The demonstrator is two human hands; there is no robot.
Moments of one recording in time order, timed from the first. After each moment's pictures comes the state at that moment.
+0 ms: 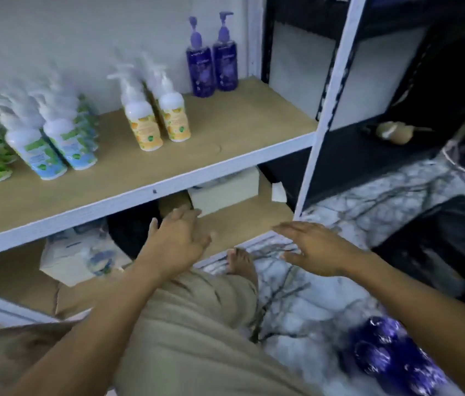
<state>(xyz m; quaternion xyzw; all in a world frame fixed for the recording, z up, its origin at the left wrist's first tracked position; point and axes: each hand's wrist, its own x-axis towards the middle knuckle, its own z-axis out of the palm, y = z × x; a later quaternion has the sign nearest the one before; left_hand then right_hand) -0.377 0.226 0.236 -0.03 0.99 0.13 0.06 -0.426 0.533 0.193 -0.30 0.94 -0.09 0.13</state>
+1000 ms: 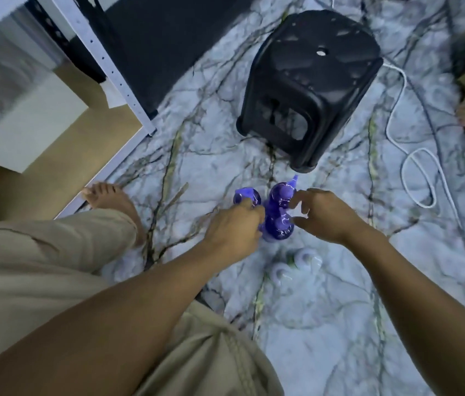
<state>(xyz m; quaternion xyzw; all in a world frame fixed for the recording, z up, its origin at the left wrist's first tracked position) -0.298 0.611 0.058 0.35 0.89 0.08 0.27 -0.231 0.822 0.044 0.11 0.94 -0.25 0.19</state>
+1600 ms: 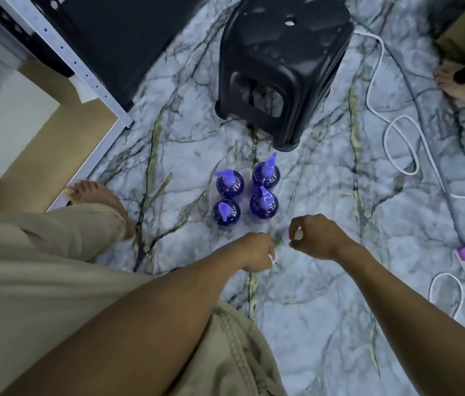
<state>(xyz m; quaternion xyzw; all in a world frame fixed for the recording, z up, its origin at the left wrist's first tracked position) -0.232 0.643 0.025 0.28 0.76 0.10 0.58 -0.147 0.809 0.003 0.19 0.90 -0.25 0.31</state>
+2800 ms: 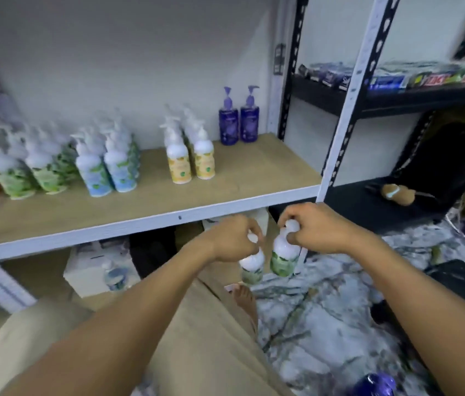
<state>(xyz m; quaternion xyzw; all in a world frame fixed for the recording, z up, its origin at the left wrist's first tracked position) -0.383 0.301 0.323 0.12 0.95 0.26 0.09 -0.418 0.512 0.348 -0.23 0.95 -0.20 0.09</state>
